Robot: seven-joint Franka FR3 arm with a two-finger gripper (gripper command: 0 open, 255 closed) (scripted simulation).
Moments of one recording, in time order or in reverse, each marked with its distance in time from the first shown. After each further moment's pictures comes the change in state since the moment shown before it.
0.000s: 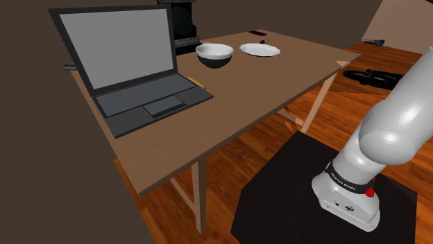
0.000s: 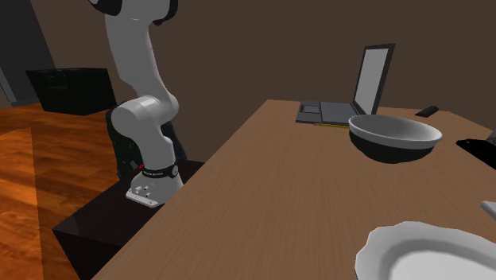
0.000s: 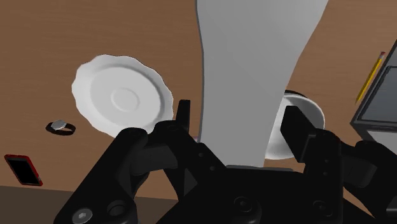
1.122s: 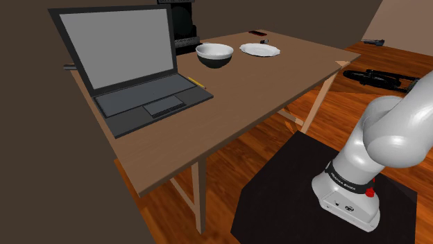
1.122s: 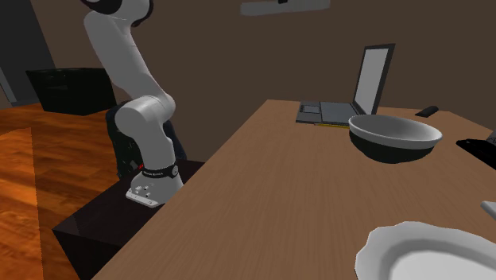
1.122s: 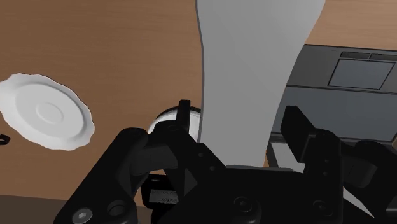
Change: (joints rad) arm 0.164 -0.234 0.324 -0.248 -0.055 -0.002 0.471
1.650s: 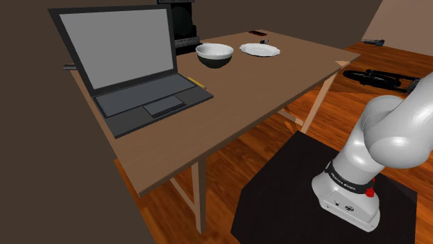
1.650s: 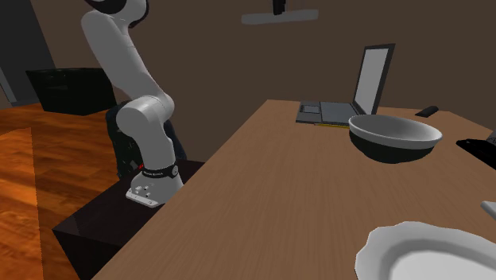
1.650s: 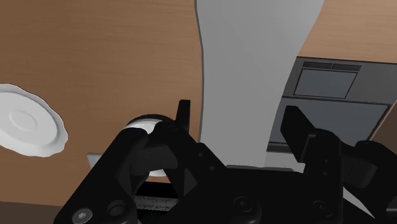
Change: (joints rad) arm 0.047 -0.023 0.109 -0.054 0.016 0.021 0.160
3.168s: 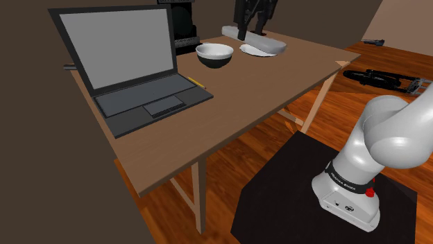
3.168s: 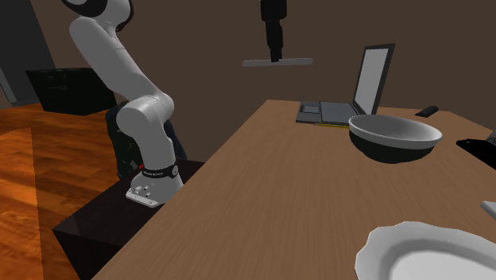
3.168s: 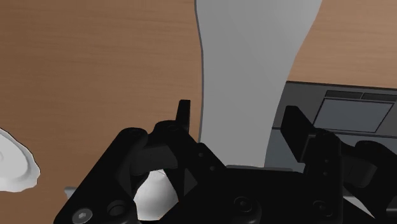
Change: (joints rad) arm 0.008 -0.157 -0.005 -0.475 0.011 0.317 0.016
